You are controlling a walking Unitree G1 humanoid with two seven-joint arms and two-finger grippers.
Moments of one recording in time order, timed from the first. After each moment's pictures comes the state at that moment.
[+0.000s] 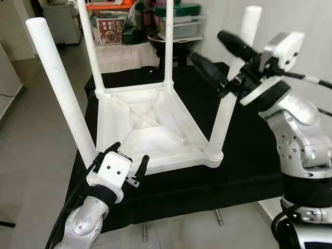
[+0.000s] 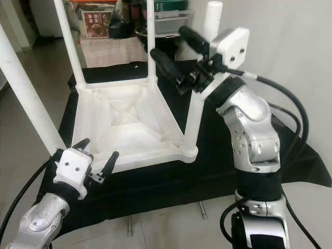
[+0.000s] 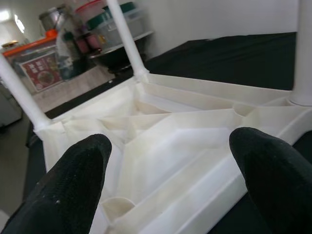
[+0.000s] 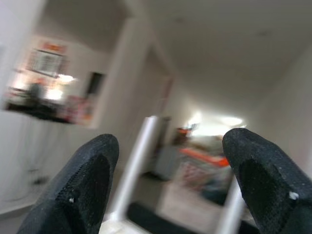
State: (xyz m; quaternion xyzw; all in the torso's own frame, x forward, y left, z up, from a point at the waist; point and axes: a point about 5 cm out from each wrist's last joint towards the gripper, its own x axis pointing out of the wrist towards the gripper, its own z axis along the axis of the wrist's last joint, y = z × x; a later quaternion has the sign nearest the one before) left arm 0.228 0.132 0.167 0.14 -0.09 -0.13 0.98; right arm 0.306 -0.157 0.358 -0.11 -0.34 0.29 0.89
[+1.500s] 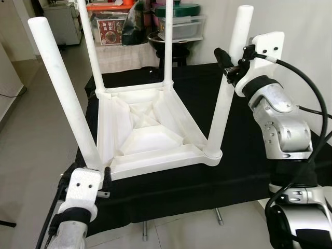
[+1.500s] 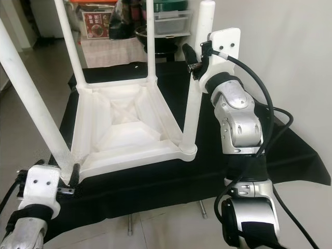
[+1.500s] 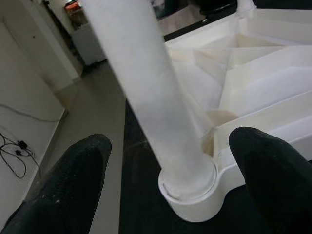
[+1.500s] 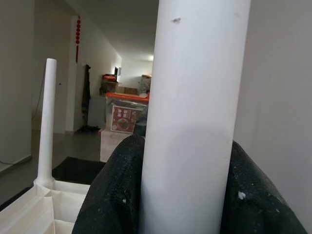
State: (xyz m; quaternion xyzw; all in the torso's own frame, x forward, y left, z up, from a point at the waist) left arm 0.195 0.181 0.149 0.15 -0.02 0.09 0.98; right arm 0.355 -0.170 0.325 -0.07 -0.20 0.12 0.97
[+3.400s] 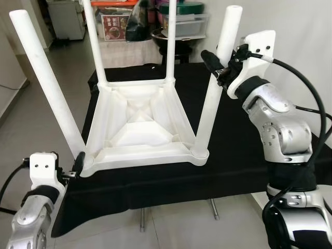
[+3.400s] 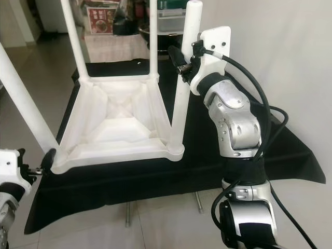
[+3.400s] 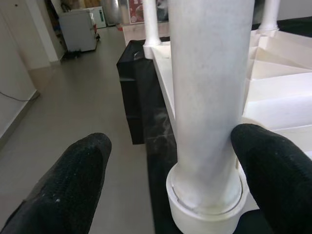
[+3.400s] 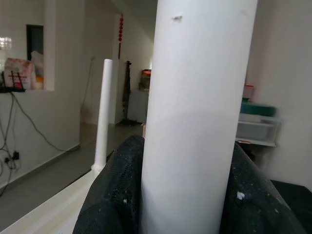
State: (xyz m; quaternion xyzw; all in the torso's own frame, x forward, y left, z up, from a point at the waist) left arm 0.255 0.277 0.126 0.05 -0.03 0.07 1.00; right arm 0.343 -0.149 0.327 -0.05 -0.18 0.20 0.96
